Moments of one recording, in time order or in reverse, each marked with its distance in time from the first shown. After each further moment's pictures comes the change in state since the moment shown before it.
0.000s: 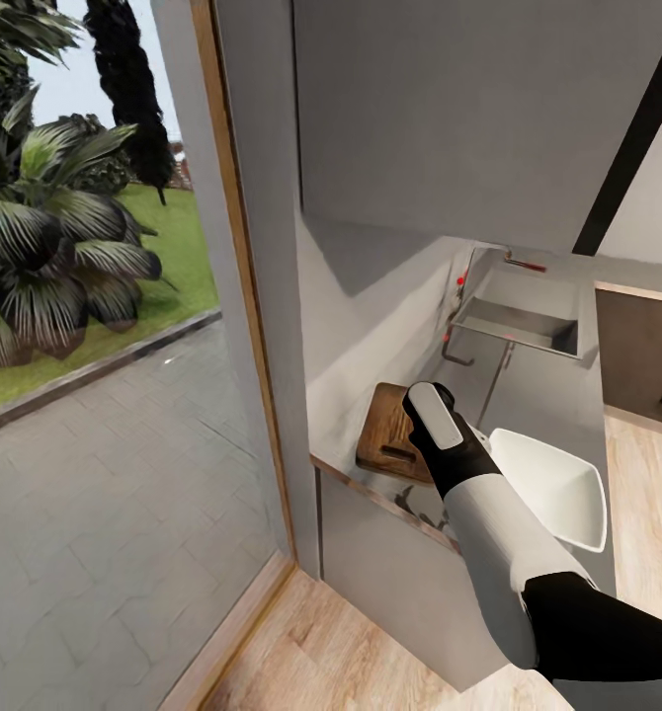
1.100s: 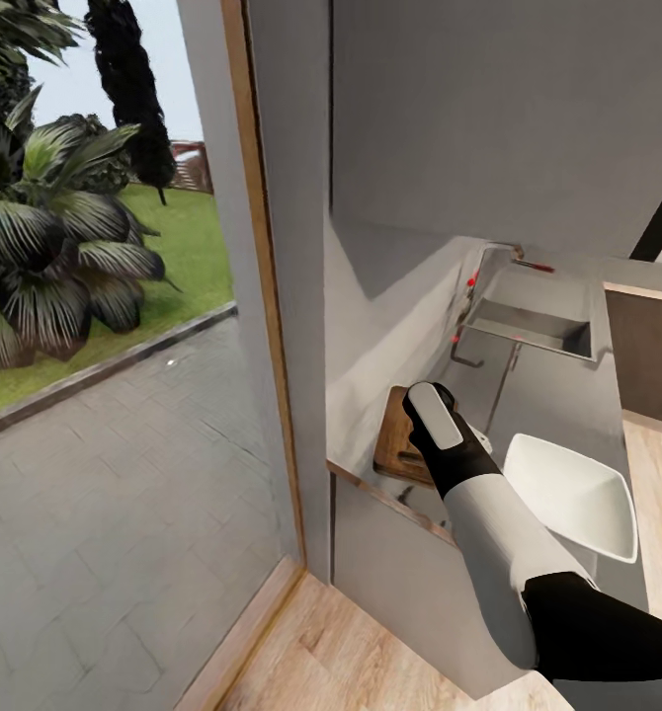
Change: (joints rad) left arm 0.000 0.000 0.000 0.000 0.000 0.000 0.000; right arm 0.000 0.000 0.000 0.002 0.000 0.000 0.002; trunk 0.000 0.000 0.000
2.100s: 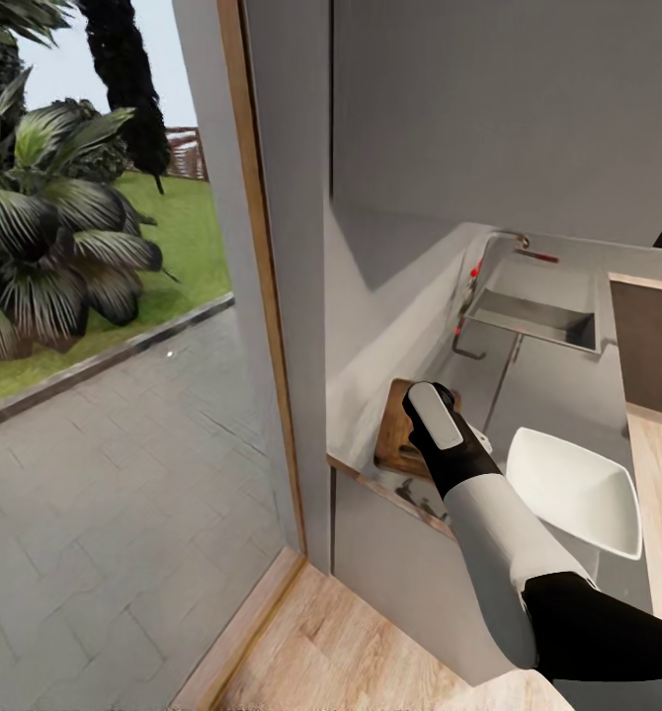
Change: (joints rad) left arm 0.000 0.000 0.000 0.001 0.000 0.000 0.000; right arm 0.000 0.000 0.000 0.000 0.000 0.000 0.001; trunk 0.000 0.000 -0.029
